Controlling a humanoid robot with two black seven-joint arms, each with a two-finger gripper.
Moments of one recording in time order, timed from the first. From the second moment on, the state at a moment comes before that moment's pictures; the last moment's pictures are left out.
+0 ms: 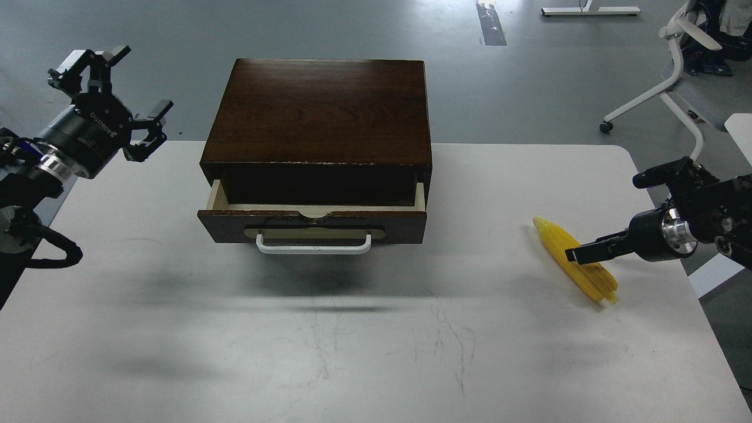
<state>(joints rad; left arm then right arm) -0.78 0.76 -0.42 -0.90 -0.05 -0.49 -0.49 1.08 -0.69 -0.19 0.84 -1.56 0.44 0.49</state>
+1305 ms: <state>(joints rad) -0.78 0.76 -0.44 -0.90 -0.05 -0.49 -0.49 1.61 -0.60 -0.26 0.96 -1.54 0.45 0.49</state>
